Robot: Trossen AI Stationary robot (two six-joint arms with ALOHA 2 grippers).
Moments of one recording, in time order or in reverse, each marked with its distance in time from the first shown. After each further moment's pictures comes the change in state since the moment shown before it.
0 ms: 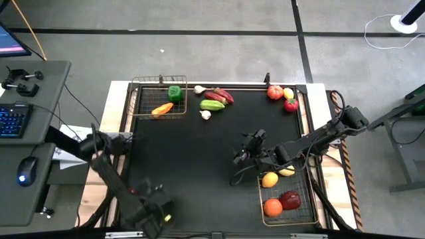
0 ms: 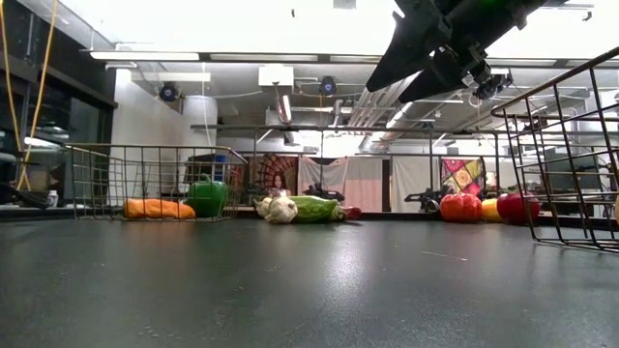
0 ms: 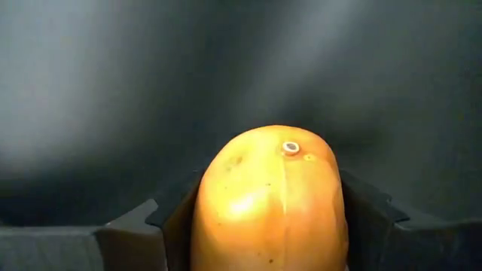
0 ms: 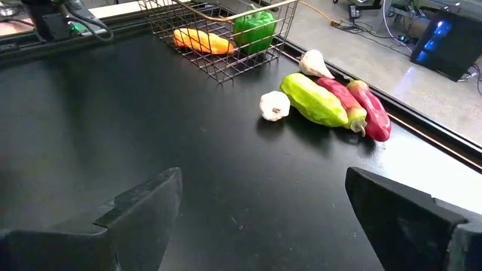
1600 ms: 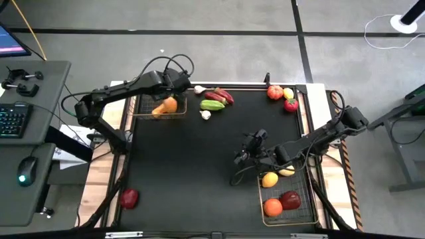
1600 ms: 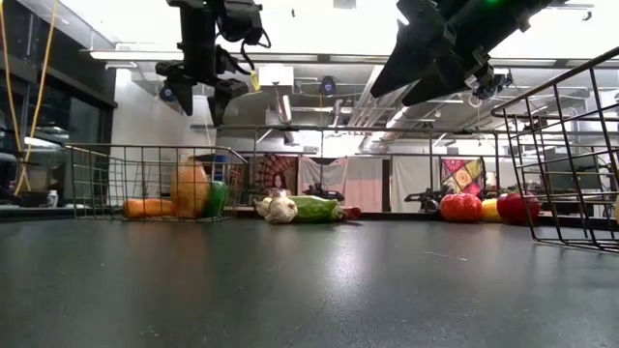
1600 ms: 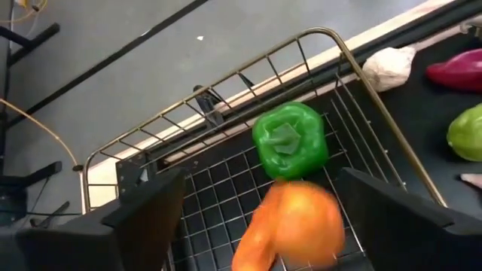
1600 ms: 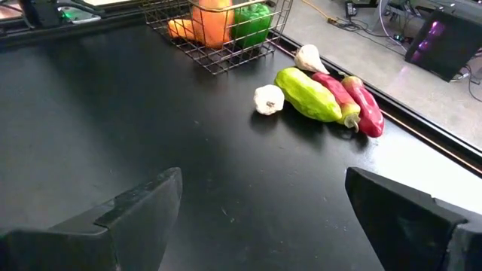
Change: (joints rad) left arm 1.403 -0.328 0.000 0.069 -0.414 0.845; right arm 0.000 0.001 0.000 -0.040 0.000 0.008
